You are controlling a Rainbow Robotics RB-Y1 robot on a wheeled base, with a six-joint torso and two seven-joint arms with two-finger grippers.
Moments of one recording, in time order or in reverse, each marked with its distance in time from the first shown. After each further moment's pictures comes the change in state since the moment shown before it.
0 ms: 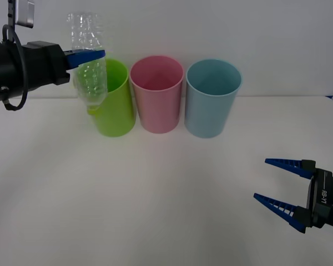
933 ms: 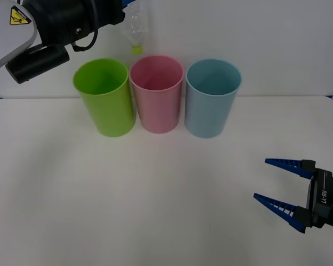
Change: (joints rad) right arm 0.000 0.000 0.000 0.000 0.000 0.000 0.000; left arm -0.588 -0.286 -0.424 0.517 0.021 0.244 -0.184
